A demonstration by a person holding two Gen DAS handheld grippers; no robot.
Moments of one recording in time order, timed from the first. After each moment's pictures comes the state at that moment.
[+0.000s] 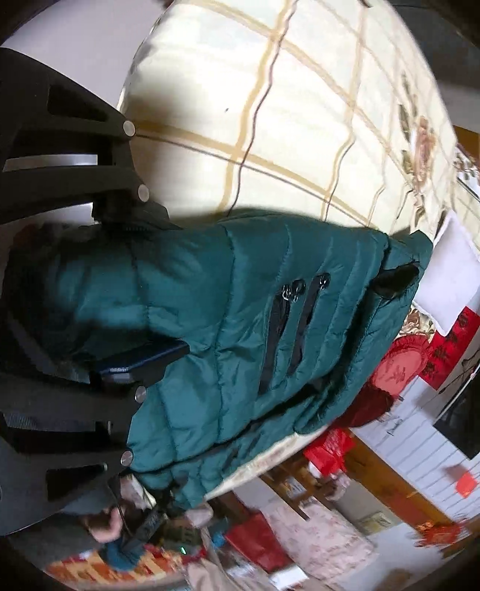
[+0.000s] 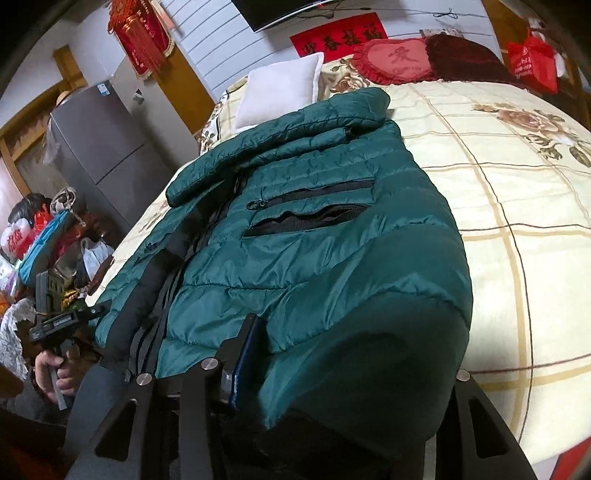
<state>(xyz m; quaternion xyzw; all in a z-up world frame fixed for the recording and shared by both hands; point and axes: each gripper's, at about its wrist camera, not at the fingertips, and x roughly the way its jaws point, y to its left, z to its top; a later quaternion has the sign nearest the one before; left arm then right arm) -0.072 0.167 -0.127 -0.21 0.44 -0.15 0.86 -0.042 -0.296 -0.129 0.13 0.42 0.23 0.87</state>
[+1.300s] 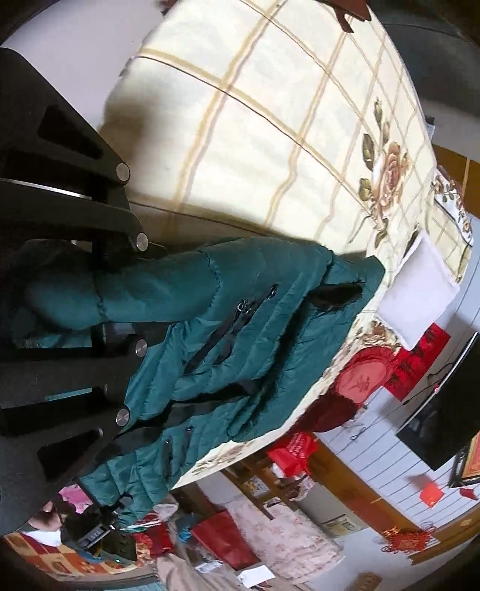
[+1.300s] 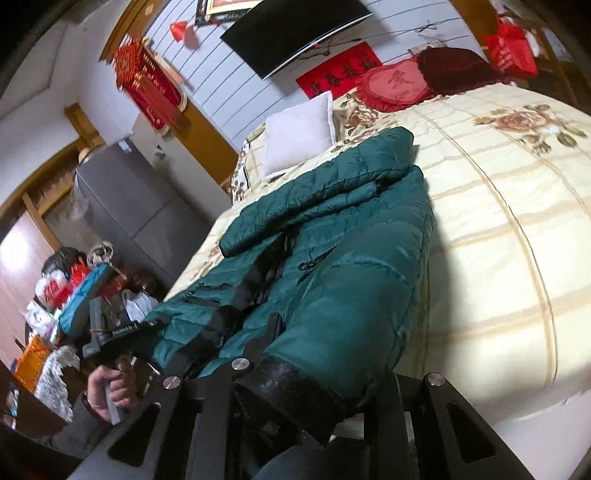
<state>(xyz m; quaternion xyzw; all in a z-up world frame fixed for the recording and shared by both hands) -0.075 0.213 -0.088 -0.24 0.40 -0.11 0.88 -0.105 -0.282 -0.078 0.24 0.34 0.25 0.87</state>
